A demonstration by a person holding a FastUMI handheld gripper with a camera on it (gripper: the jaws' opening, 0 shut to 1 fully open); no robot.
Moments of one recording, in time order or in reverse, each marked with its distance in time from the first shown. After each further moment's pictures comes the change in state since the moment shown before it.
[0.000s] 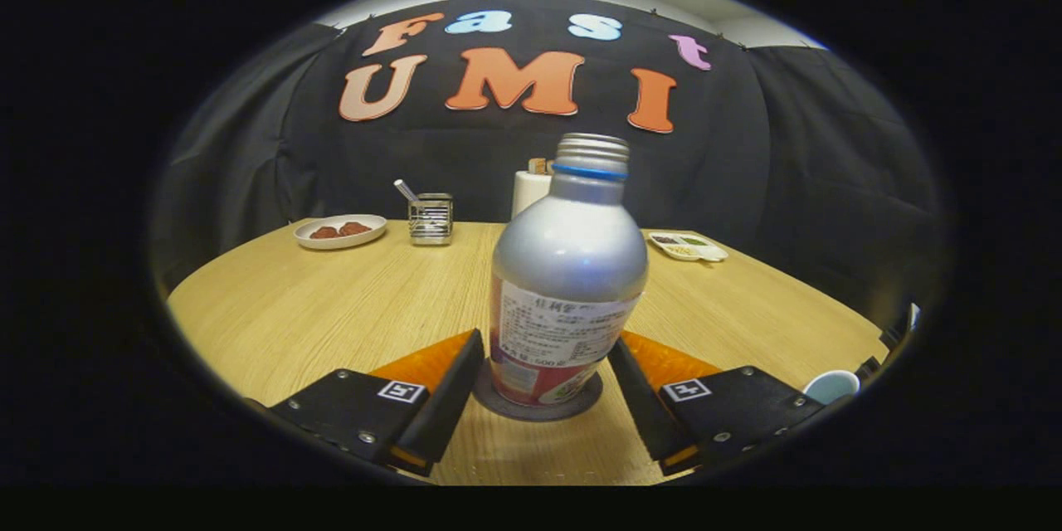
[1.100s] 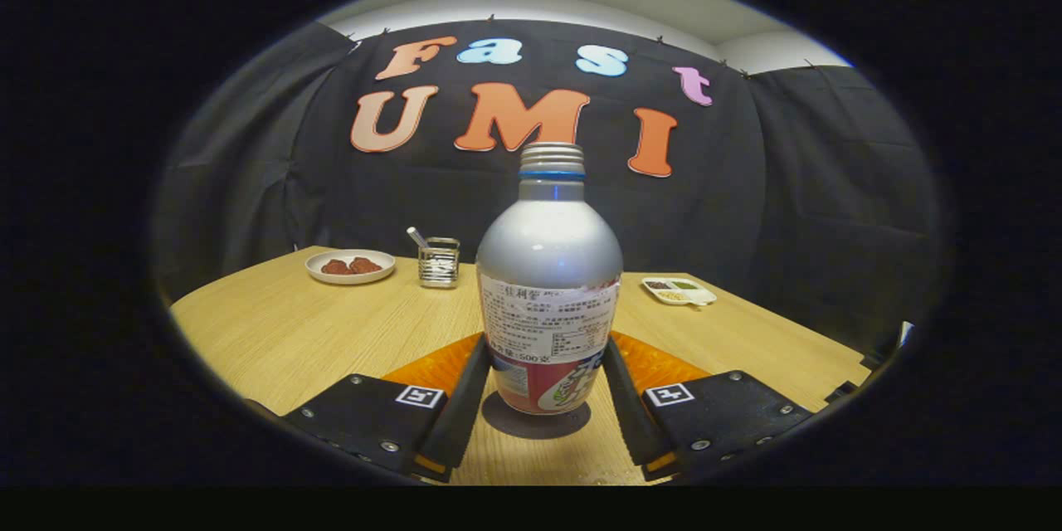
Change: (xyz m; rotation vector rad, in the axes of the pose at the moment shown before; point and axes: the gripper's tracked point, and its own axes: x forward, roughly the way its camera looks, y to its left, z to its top) arm -0.015 0.001 0.046 -0.027 -0.129 0.012
